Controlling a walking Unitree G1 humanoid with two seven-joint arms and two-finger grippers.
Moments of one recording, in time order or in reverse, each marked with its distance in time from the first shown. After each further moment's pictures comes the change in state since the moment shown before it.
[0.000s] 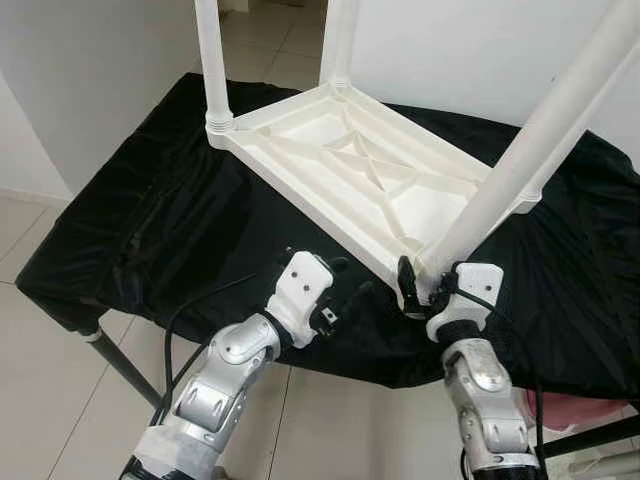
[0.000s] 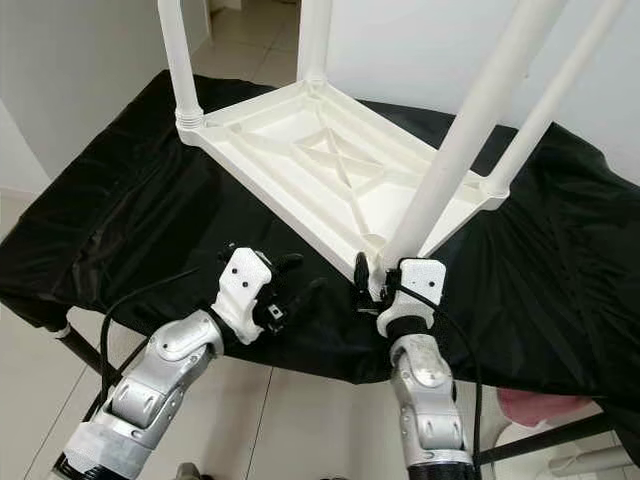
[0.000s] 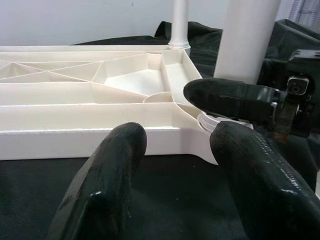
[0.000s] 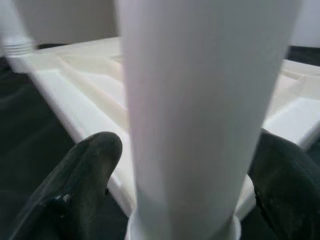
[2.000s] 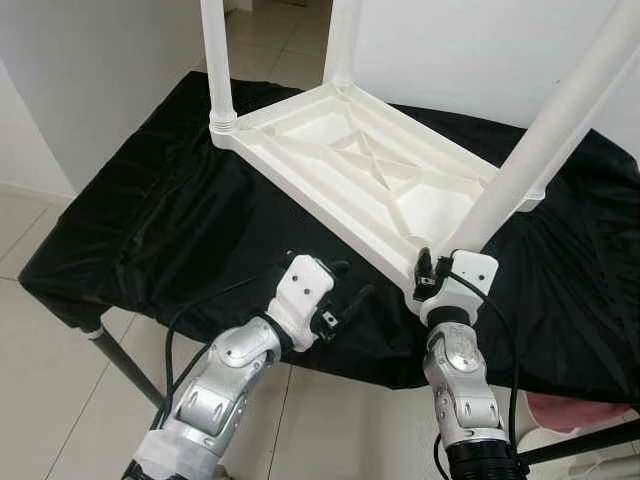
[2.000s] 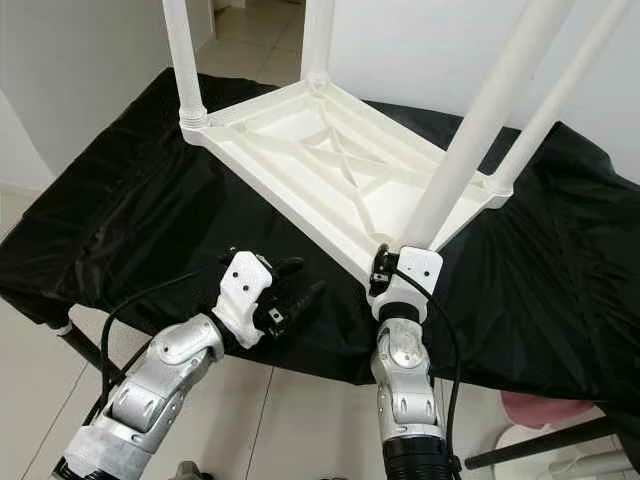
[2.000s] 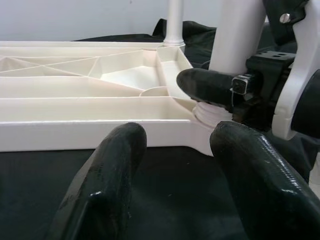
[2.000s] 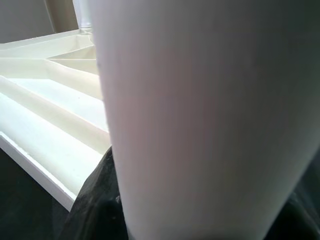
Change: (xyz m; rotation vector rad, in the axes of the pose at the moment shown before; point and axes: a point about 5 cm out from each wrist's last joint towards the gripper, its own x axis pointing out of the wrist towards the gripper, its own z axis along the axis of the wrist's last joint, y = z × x) left arm 0.003 -0.006 0.000 -0.017 -0.006 -0.014; right arm 0.019 0.013 -0.006 0.036 0.024 -0.313
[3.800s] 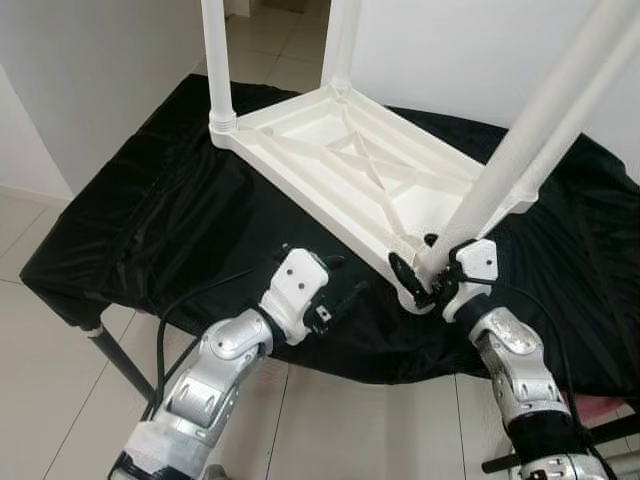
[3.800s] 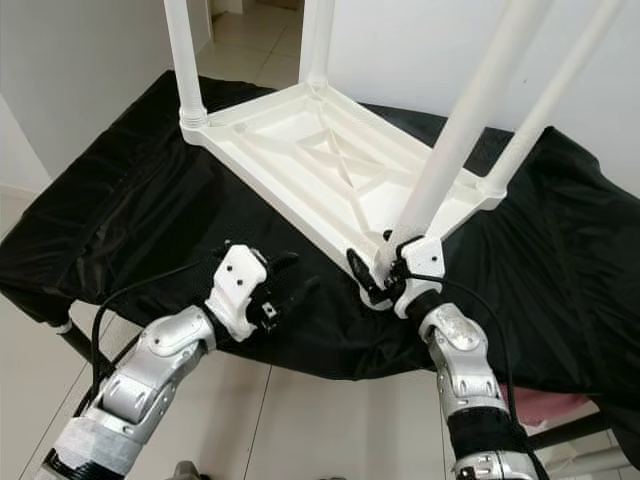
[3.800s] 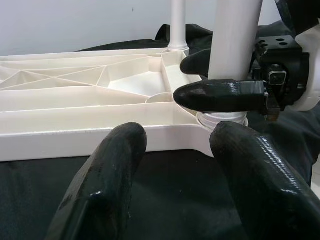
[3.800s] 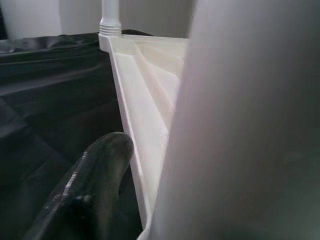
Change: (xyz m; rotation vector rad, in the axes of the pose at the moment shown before) left arm -0.004 0.013 0.005 0.052 0.014 0.015; right arm 0.027 -0.029 0.004 -0.182 -0.032 0.706
